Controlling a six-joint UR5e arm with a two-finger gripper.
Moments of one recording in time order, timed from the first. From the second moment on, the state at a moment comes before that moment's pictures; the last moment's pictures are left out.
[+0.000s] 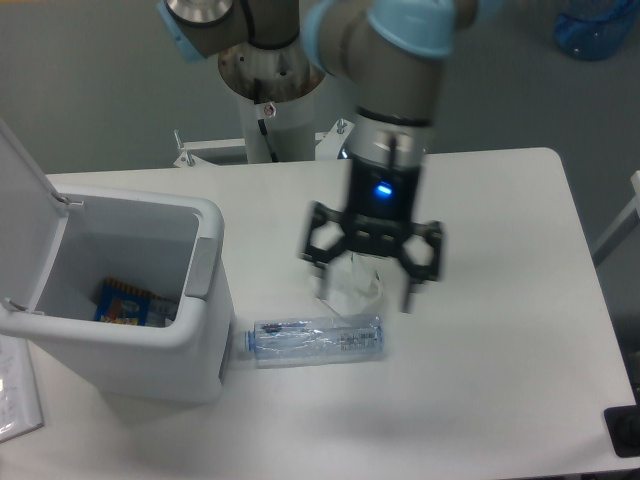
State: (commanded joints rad) arm 2.69 -1.91 -1.53 -0.82 1.21 0.80
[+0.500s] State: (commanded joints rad) arm 2.85 -2.08 -1.42 -0.83 1.29 1.28
